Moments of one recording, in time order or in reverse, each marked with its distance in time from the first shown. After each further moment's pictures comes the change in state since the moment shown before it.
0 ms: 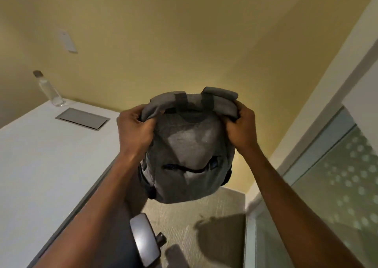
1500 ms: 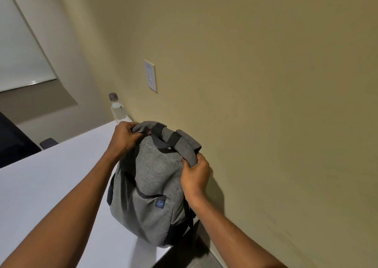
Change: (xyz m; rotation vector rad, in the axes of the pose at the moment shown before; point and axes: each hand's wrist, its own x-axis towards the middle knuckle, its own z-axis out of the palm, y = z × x) left_hand 0.530 -0.382 -0.188 0.497 0.125 -0.369; right_hand 0.291 0.079 0.629 0.167 -0.333 0.358
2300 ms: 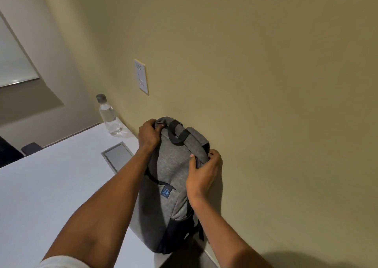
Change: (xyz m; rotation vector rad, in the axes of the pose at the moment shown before) left_hand 0.078 -0.008 0.115 -0.076 0.063 -0.130; right_hand 0.038 0.012 0.001 -0.068 0.237 -0.027
